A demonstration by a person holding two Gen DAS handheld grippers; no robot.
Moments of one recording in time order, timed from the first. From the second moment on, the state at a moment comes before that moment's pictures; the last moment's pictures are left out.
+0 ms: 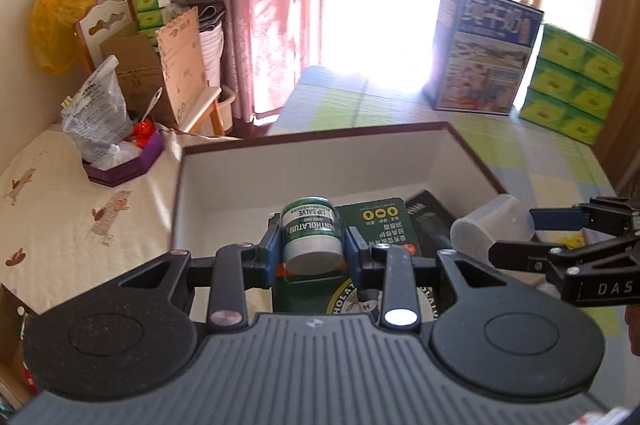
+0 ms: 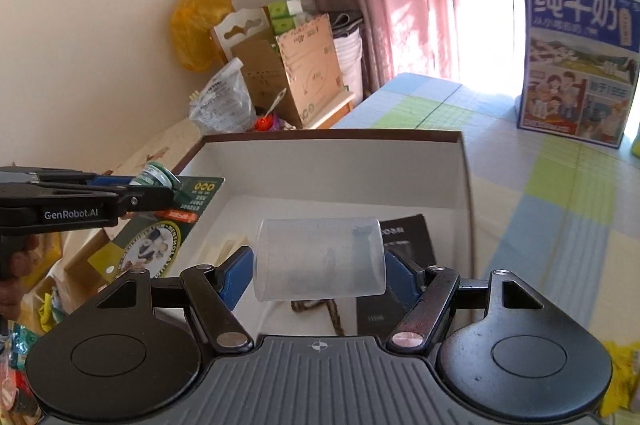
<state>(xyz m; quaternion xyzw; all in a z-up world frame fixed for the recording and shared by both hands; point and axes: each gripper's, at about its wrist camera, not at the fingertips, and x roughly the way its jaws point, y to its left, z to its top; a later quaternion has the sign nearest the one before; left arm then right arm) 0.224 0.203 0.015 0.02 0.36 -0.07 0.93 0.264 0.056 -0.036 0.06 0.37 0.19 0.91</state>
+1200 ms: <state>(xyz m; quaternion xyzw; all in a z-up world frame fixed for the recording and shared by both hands) 0.382 0.230 -0.067 0.05 0.46 -0.06 0.89 0.394 0.101 -0.089 0.03 0.44 0.15 0.89</state>
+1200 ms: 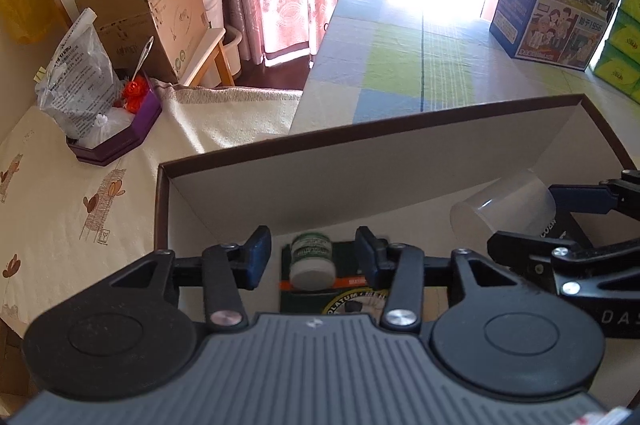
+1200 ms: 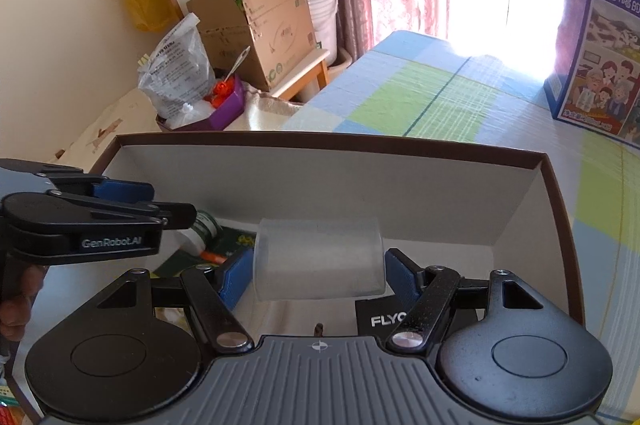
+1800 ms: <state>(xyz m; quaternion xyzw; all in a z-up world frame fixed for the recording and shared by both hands) 0.387 0.239 -0.064 0.04 0.46 -0.06 0.89 0.401 0.095 -0.086 0.02 0.42 0.15 0.89</state>
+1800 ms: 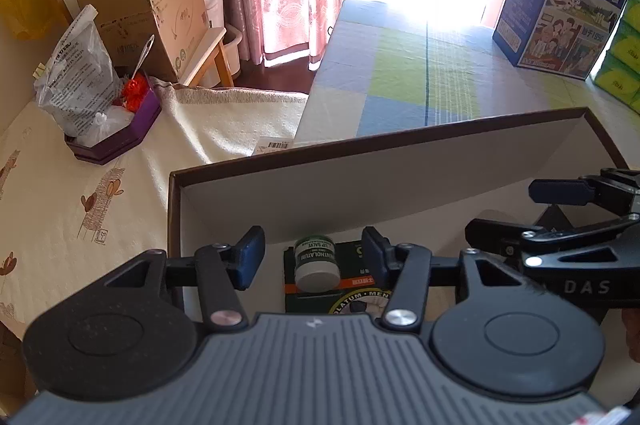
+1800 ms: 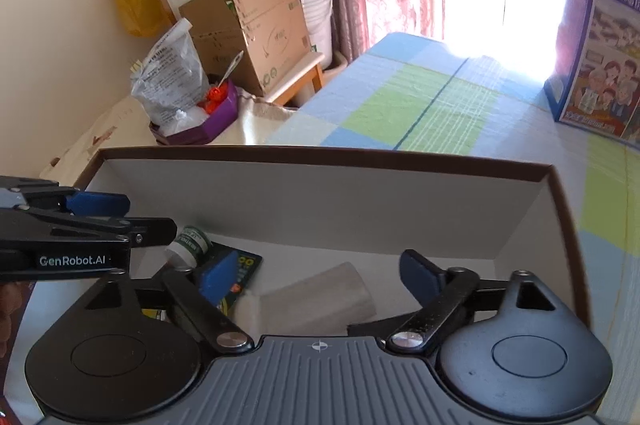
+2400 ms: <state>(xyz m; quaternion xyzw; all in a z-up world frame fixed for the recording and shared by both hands) 0.321 0.237 -0.033 0.03 0.45 -0.05 0.89 0.323 0.083 -0.055 0.00 0.41 0.14 0.90</state>
